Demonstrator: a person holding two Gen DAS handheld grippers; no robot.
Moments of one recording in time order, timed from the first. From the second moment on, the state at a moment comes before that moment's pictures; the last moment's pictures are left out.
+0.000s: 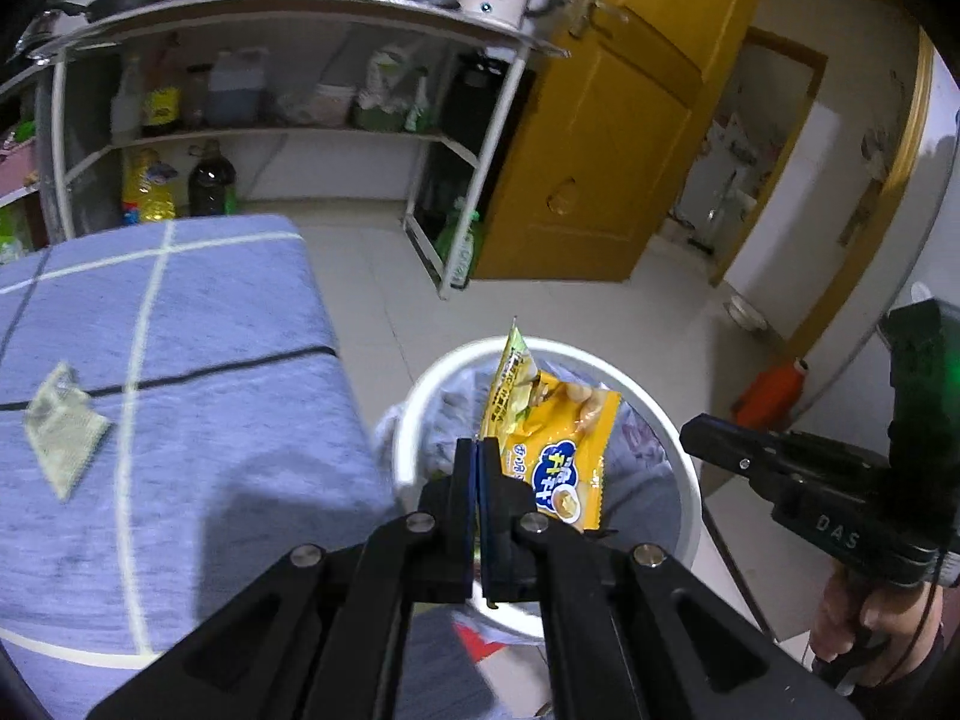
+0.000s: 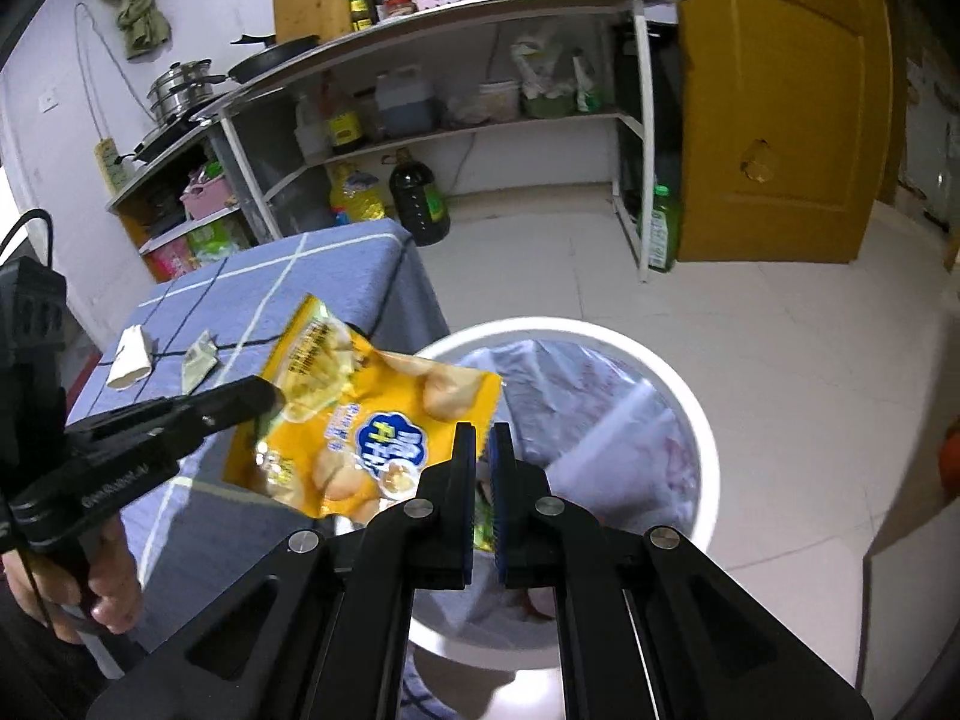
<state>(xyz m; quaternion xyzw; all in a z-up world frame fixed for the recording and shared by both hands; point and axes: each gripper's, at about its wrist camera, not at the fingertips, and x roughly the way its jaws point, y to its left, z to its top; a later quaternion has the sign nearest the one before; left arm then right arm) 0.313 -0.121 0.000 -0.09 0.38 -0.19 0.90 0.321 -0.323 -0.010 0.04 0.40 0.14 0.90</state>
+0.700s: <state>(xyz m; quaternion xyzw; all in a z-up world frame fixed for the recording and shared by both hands) 0.298 -0.134 -0.006 -0.07 0.39 -0.19 0.90 0.308 -0.325 -0.008 0.05 0.38 0.17 0.91</state>
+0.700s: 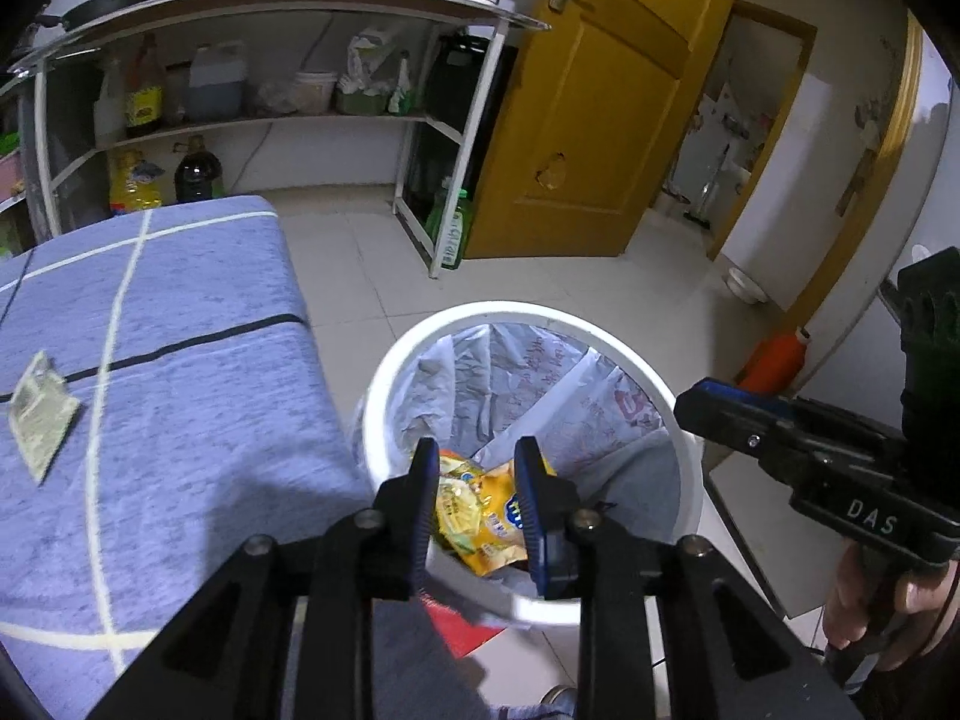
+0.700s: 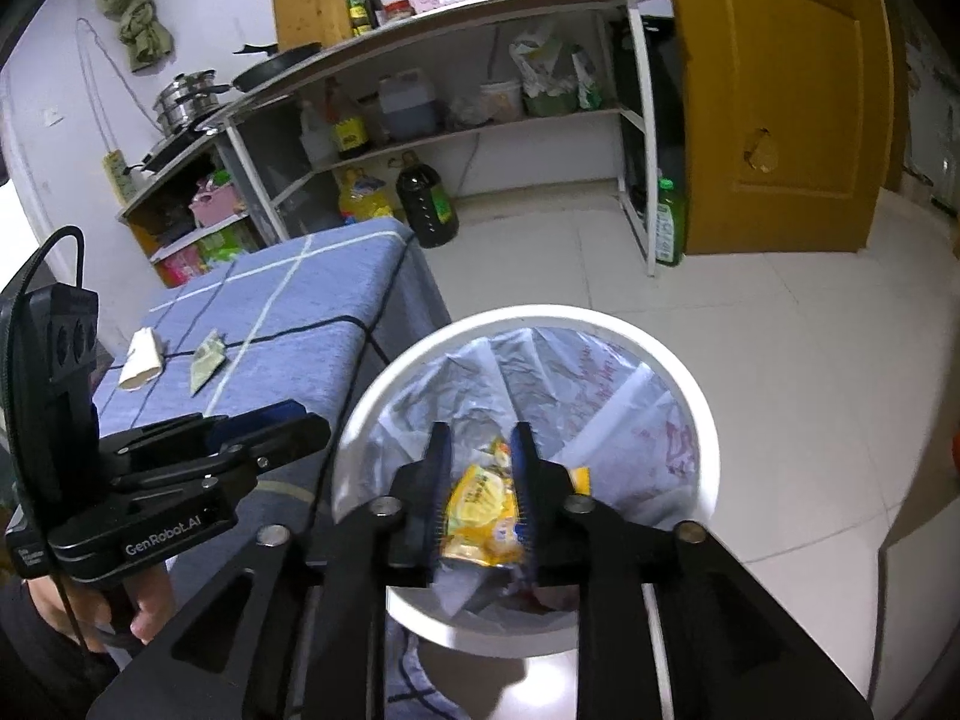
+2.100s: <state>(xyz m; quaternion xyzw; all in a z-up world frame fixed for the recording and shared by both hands) 0.230 0.180 0.006 -0.16 0.33 0.06 0.93 0.322 -0.047 0.009 -0.11 0.36 0.38 0.85</state>
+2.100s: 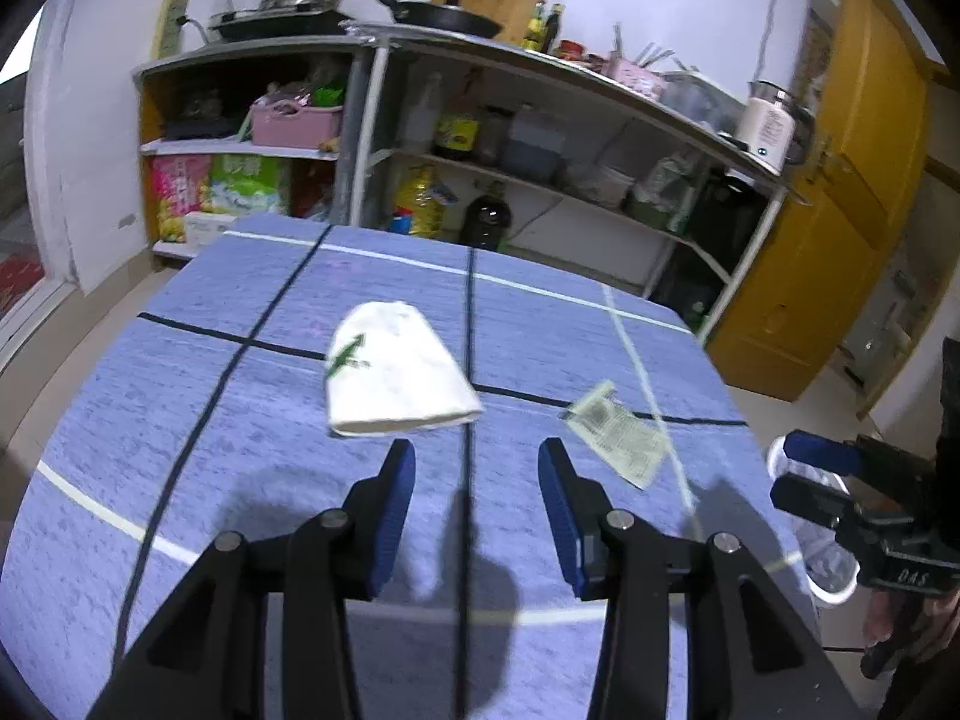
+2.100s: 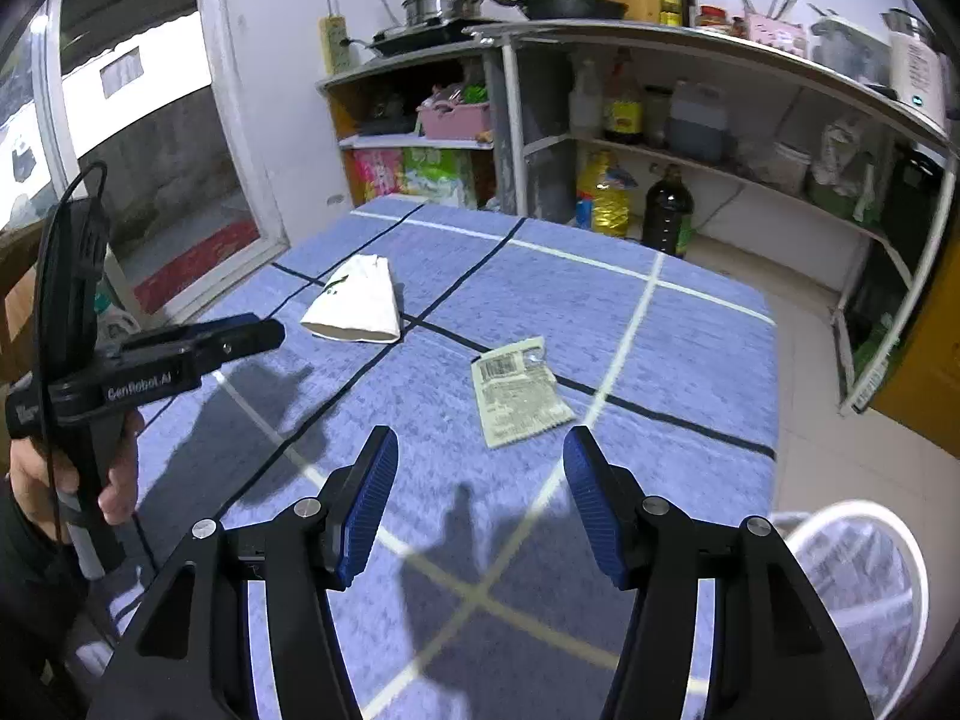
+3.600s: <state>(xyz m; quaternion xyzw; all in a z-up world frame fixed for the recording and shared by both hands) 0.298 0.201 -0.028 -0.14 0.36 0.09 0.92 0.390 0.021 -0.065 -0.18 0.41 0.34 0.83</state>
